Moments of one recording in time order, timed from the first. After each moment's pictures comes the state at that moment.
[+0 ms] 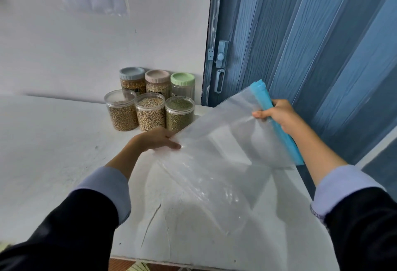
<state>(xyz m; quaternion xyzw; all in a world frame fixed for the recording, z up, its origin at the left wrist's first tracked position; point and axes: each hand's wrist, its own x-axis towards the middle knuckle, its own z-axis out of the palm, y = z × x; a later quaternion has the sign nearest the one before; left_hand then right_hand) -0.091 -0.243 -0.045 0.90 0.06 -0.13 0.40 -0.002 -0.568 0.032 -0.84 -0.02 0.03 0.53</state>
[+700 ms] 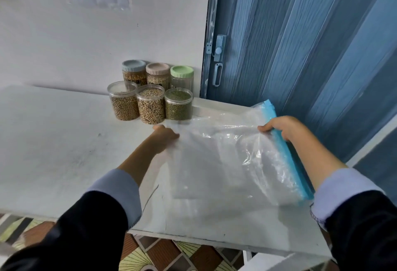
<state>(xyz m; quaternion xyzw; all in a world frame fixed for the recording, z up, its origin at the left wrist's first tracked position) -0.107 -0.285 -0.069 0.75 0.28 0.00 0.60 -0.029 -0.598 0.007 -0.86 0.16 0.15 0.45</state>
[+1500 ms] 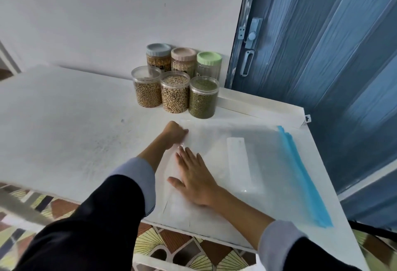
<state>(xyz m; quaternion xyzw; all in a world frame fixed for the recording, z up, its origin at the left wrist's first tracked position) -0.114 -0.249 -0.096 0.82 0.30 -0.02 0.50 -0.176 -0.395 -0.136 -0.88 -0.45 0.09 0.08</state>
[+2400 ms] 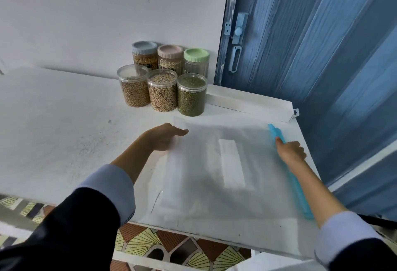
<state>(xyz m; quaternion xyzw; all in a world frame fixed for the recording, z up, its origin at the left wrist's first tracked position) -0.128 -0.259 -0.078 0.68 0.25 -0.17 0.67 -0.044 -0.586 -0.101 -0.92 0.23 0.06 0.30</state>
